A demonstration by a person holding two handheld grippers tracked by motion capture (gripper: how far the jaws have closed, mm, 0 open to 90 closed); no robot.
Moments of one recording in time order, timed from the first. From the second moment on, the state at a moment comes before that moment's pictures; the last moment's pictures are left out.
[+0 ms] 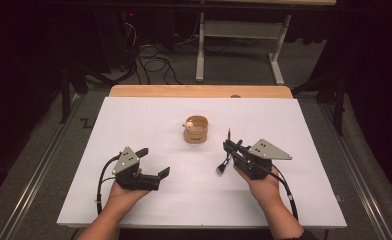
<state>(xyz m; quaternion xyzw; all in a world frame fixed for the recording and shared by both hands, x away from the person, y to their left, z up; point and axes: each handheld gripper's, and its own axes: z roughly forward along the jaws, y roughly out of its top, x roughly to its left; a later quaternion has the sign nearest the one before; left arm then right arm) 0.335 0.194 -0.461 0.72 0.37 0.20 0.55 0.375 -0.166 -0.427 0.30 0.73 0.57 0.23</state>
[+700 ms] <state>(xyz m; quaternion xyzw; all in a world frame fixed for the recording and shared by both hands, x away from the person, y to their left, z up) 0.335 0.197 -0.461 0.72 0.37 0.20 0.55 0.429 -0.124 -0.408 0.31 0.72 0.57 0.24</state>
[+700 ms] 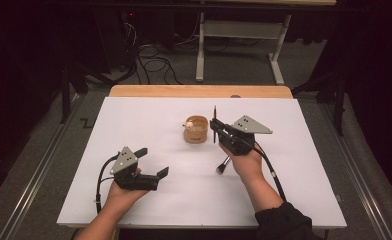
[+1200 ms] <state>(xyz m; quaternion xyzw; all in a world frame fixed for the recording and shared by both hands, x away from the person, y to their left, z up) 0.335 0.197 -0.461 0.72 0.37 0.19 0.55 0.456 -0.107 -0.399 0.31 0.71 0.58 0.24</state>
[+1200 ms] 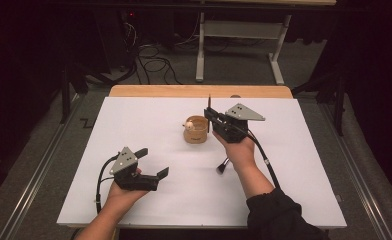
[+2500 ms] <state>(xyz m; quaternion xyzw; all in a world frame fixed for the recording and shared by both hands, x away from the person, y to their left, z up) 0.332 0.198 -0.461 0.72 0.36 0.19 0.56 0.491 -0.092 -0.408 0.34 0.71 0.57 0.22</state>
